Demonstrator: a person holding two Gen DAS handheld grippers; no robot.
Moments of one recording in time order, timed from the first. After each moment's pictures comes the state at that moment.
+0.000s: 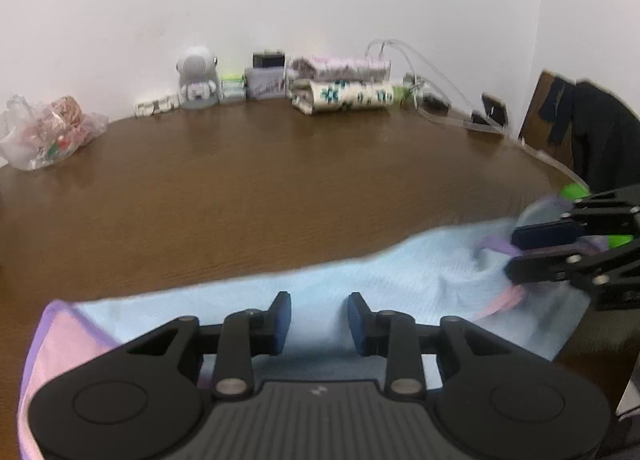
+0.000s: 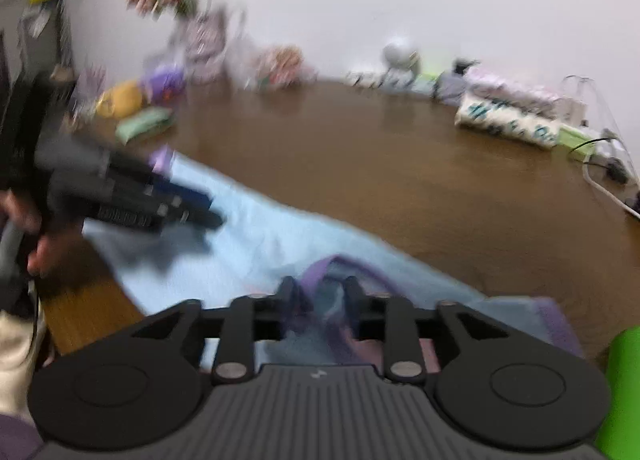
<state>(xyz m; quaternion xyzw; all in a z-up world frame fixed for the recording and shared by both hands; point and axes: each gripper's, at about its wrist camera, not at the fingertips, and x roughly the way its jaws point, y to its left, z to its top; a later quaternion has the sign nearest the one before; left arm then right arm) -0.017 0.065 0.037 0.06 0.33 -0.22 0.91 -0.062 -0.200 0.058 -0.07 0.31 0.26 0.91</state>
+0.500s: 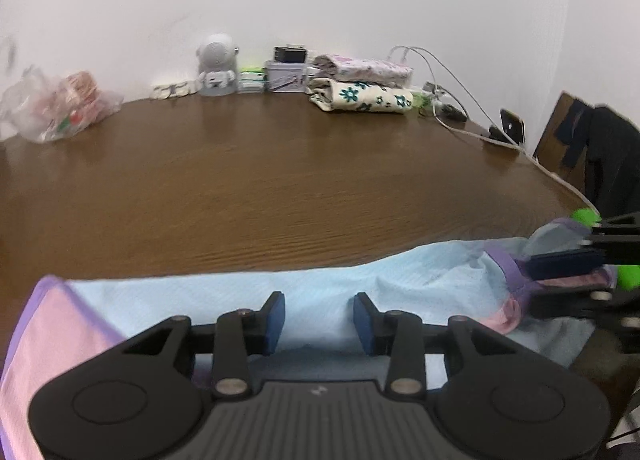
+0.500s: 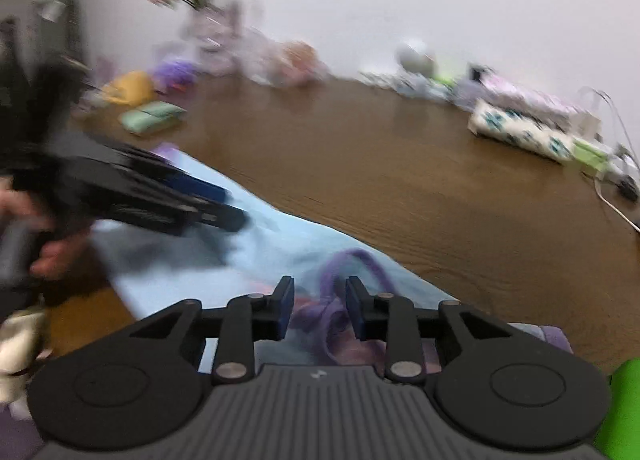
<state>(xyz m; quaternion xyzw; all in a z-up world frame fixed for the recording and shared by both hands) -0.014 0.074 0.030 0.02 0.35 -0.20 0.92 -0.069 -0.199 0.067 -0.07 0.30 0.33 0.89</state>
